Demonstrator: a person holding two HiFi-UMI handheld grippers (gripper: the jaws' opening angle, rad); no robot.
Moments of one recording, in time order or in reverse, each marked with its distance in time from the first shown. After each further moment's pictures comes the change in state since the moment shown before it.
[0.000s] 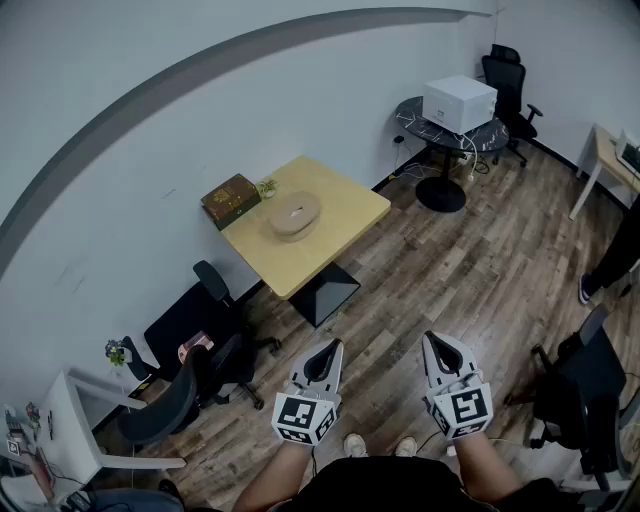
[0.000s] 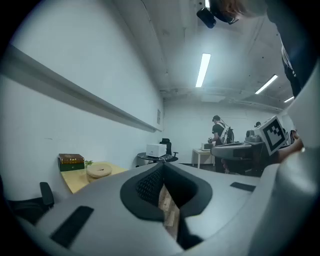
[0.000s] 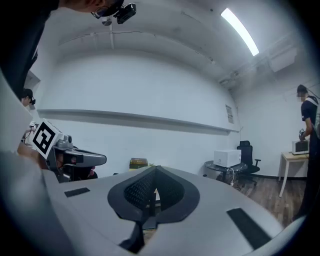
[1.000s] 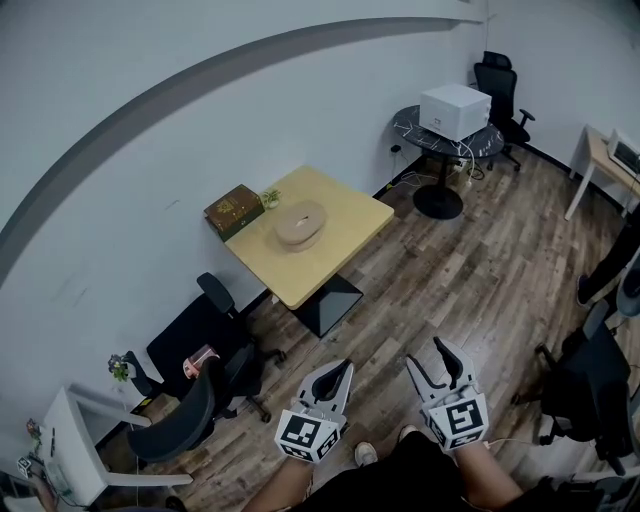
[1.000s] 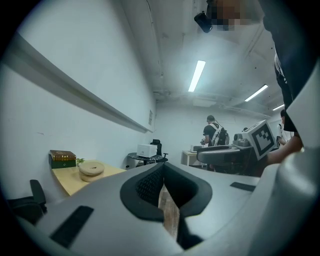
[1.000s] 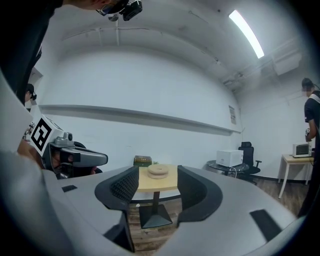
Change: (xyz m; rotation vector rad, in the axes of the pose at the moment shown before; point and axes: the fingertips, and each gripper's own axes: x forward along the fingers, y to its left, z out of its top) left arm -0.041 0.008 -0.009 -0.026 -0.018 -0.132; right arm 0.010 0.060 -0.006 -0.027 0.033 -0.005
